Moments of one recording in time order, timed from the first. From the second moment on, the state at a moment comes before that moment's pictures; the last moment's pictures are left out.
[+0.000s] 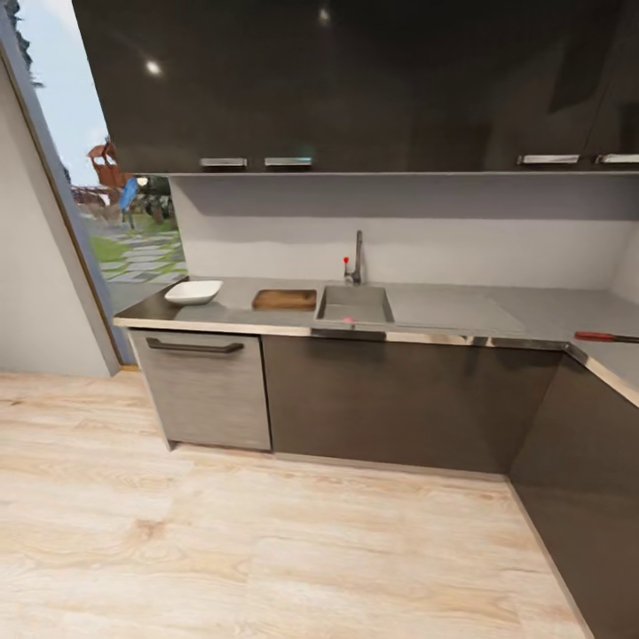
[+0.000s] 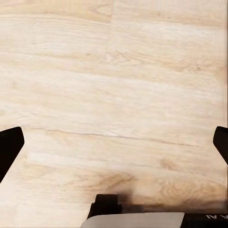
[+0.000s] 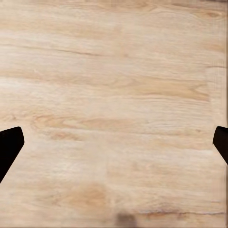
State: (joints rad) left arm 0.00 -0.01 0.00 -0.52 0.00 -0.16 0.03; right arm -0.01 -0.01 0.00 -0.55 0.01 -0.32 -0.10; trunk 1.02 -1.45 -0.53
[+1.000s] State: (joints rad) left arm 0.00 -0.01 0.00 -0.52 0.00 -0.16 0.03; right arm -0.01 -0.02 0.00 -0.55 0.01 -0.32 -0.10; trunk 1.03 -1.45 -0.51
